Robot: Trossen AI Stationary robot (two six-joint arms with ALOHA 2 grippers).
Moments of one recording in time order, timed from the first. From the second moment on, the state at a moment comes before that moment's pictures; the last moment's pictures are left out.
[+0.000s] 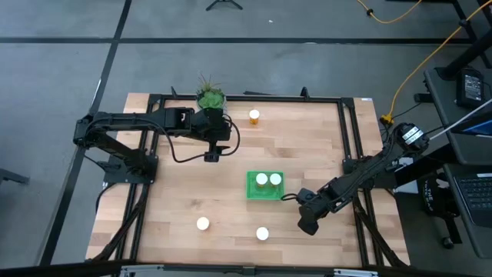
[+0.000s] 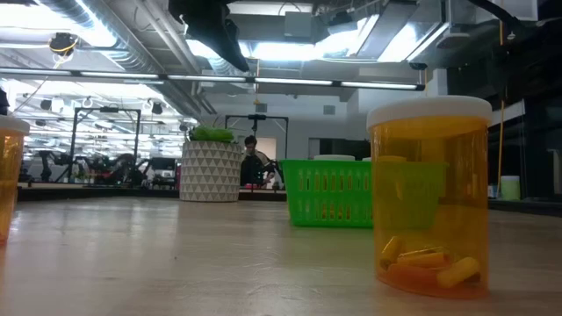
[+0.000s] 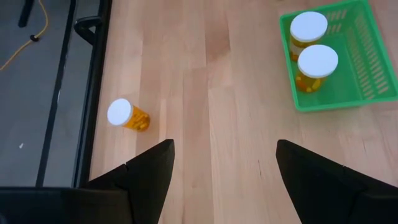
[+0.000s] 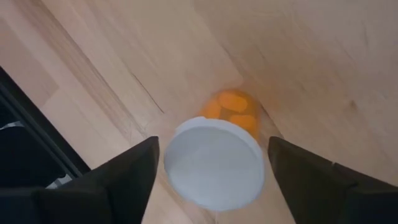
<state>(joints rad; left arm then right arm) 0.13 1.36 1.25 -0.72 -0.11 0.28 0.62 1.49 0.84 -0.62 -0.13 1.29</state>
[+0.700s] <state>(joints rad) 0.13 1.36 1.25 -0.72 -0.09 0.29 0.62 1.49 0.84 -0.60 -0.13 1.29</state>
